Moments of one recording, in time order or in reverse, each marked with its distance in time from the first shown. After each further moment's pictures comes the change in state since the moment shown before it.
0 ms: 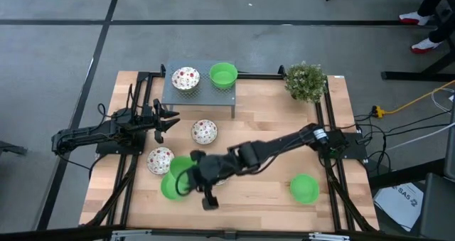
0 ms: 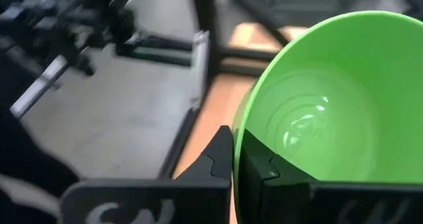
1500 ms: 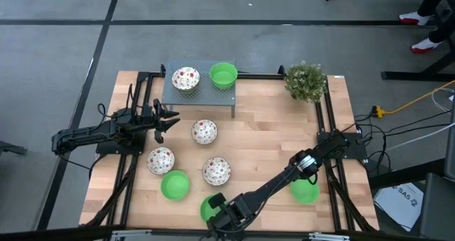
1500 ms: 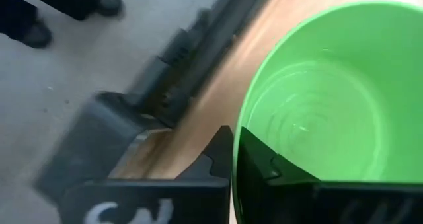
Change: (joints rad) left arm 0.000 -0.001 0.000 0.001 0.000 0.000; right arm 0.235 0.315 -0.002 -0.320 0.023 -0.135
